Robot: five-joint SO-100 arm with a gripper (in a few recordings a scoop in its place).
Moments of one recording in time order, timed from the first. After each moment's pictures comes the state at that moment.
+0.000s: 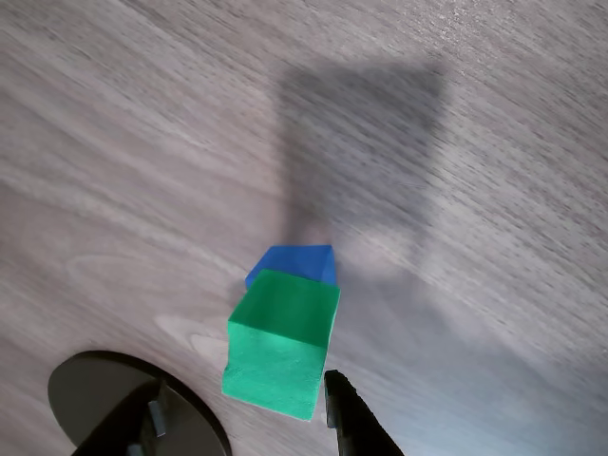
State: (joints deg) arm 17.6 65.3 61.9 73.9 -0.5
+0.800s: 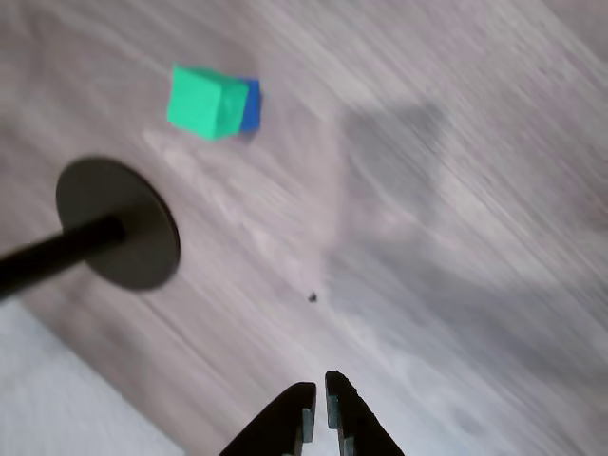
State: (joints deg) arm 5.6 114.3 90.3 88.2 -0.3
